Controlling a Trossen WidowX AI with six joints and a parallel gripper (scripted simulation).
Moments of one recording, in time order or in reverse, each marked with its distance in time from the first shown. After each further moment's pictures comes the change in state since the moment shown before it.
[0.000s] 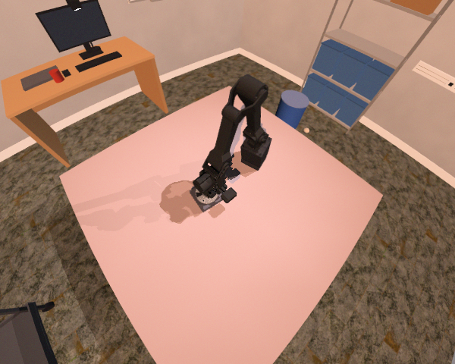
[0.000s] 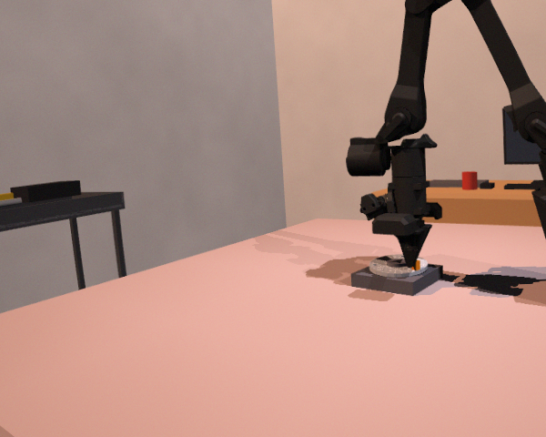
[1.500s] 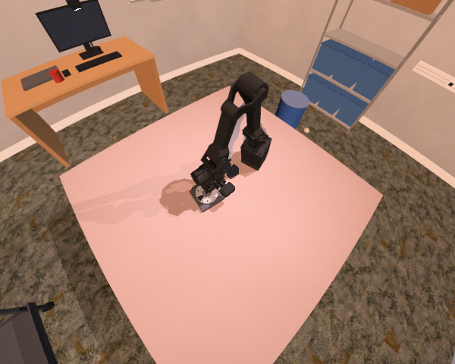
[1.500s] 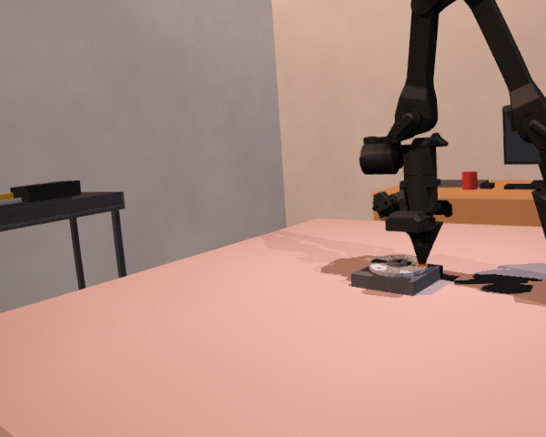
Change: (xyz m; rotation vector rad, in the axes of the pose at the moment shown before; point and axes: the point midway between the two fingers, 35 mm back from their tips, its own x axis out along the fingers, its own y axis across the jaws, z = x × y) arm -0.001 -0.023 -0.013 0.000 0.006 0.001
